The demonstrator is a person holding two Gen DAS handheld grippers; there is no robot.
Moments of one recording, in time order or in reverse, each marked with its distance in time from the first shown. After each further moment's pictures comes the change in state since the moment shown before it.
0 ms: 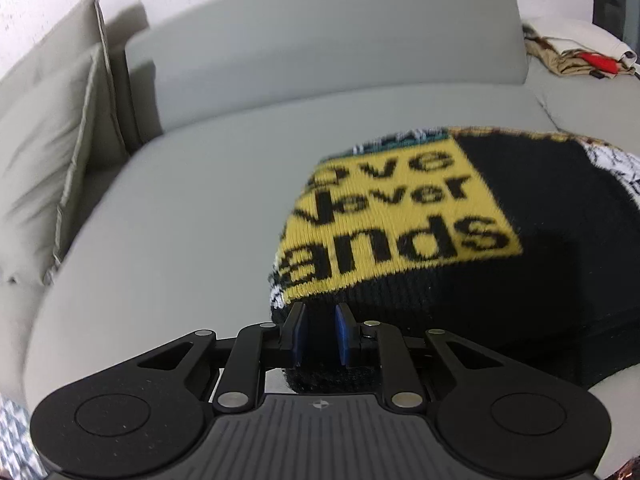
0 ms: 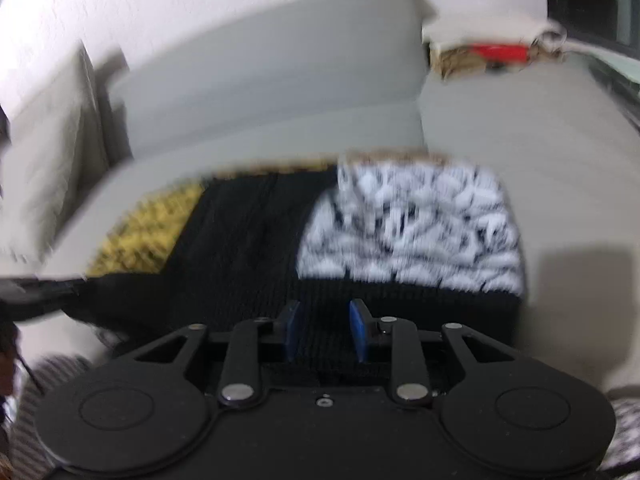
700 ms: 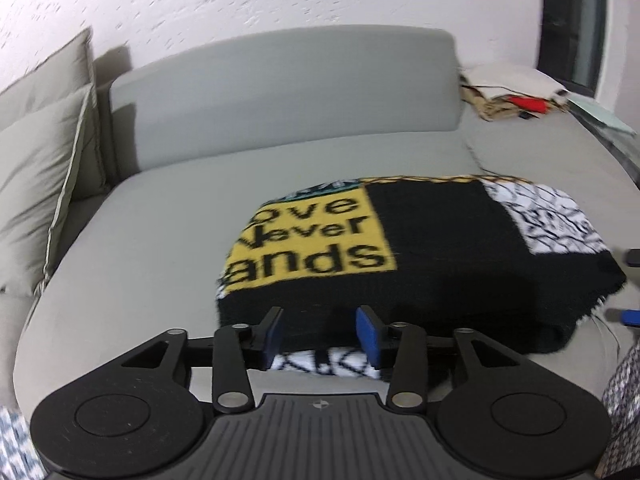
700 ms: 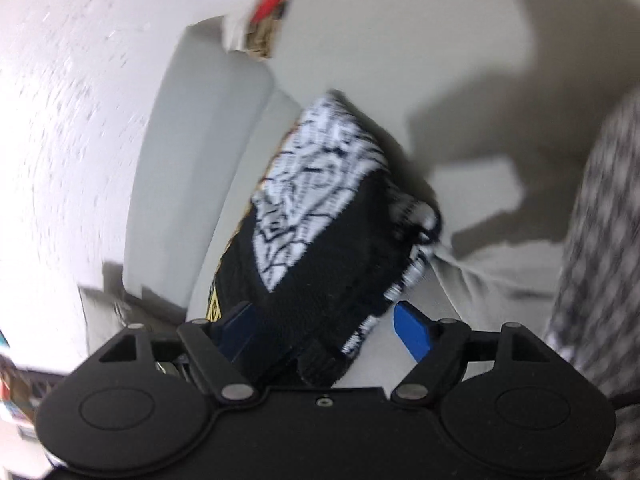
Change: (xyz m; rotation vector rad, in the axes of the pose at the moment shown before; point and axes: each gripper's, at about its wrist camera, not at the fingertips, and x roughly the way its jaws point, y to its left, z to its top) left arm -0.095 -0.045 -0.017 0.012 -0.140 -0.108; right arm -0.048 -0.118 -0.061 0.908 -0.023 0.313
